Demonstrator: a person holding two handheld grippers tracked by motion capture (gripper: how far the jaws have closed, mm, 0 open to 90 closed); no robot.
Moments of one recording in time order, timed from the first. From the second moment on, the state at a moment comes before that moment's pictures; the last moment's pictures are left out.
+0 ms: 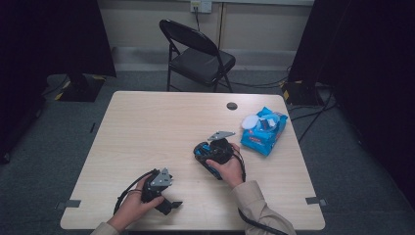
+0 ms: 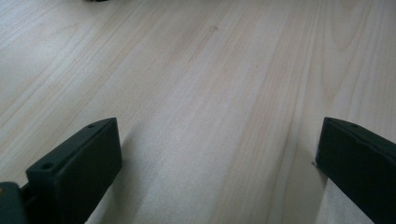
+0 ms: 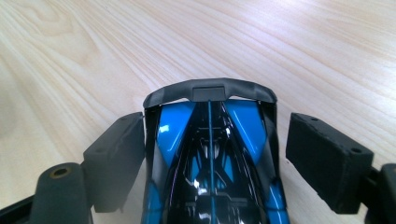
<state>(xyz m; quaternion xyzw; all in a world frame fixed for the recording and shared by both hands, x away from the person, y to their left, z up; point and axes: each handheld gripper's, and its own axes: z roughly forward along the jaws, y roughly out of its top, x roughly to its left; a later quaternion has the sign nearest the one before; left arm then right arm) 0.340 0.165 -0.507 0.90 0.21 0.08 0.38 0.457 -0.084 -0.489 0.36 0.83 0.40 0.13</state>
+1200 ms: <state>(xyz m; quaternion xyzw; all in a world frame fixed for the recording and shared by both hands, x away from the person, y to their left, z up) 0.340 0.165 -0.507 0.90 0.21 0.08 0.38 0.453 -0.194 -0.422 0.36 0.84 0.39 0.15</state>
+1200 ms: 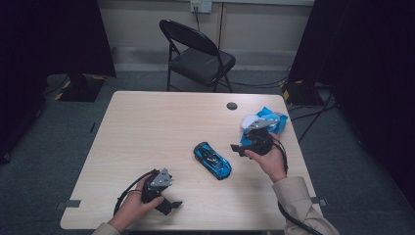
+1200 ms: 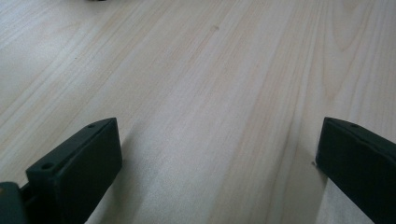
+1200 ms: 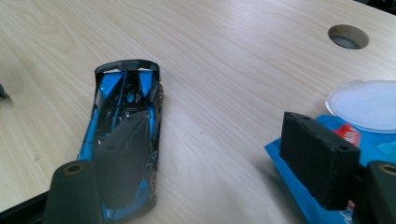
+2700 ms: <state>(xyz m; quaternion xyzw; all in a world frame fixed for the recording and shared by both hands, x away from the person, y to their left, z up) 0.340 0.165 -0.507 0.90 0.21 0.08 0.38 0.489 -0.278 -0.395 0.44 0.80 0.34 0.21</state>
